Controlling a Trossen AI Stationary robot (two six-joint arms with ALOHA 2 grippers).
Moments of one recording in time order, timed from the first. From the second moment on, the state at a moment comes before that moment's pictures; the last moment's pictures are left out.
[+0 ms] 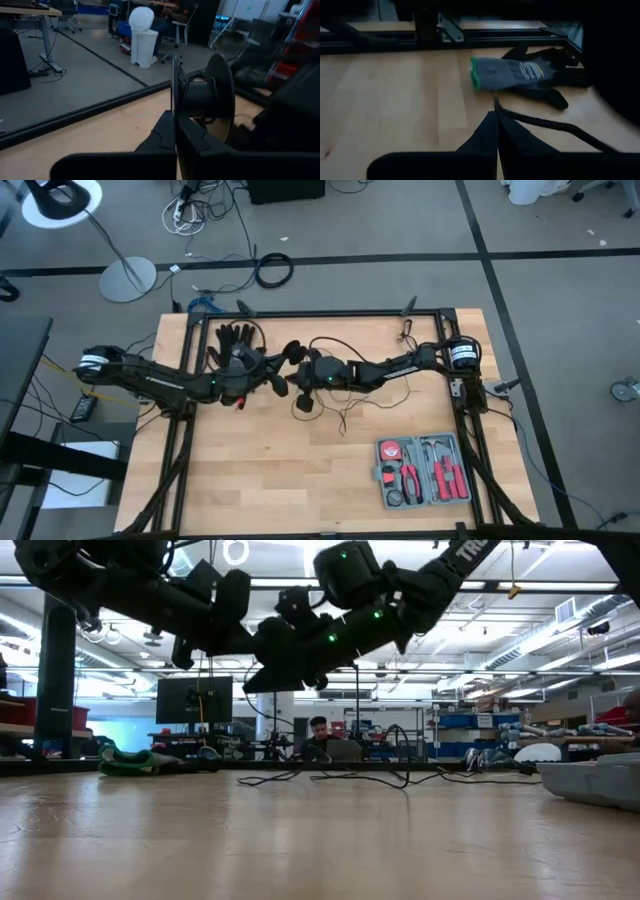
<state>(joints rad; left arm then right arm) -0.03 1.24 0.44 0.64 -0.75 -0.32 -0.06 2.01 1.23 0.42 0.16 -0.01</state>
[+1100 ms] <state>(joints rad) -0.03 1.23 0.36 0.64 -0.93 -0.41 0.01 1.98 0.88 0.66 0.15 0.21</state>
